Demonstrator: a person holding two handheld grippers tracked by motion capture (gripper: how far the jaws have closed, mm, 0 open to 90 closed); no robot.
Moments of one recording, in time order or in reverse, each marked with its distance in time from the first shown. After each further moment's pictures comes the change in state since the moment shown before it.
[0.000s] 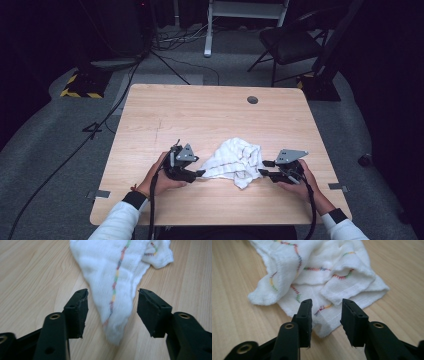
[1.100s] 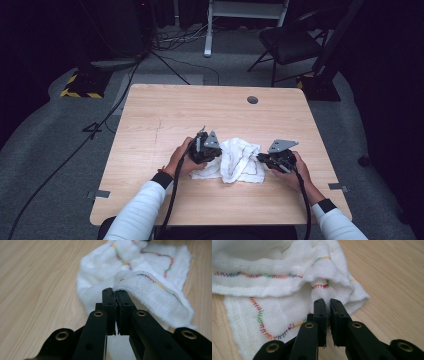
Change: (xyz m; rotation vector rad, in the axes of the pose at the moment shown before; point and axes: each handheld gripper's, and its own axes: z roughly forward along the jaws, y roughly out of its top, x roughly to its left) left arm 0.029 0.044 0.039 0.019 0.046 0.079; right arm -0.021 0.014 0.024 0.048 -0.098 0.019
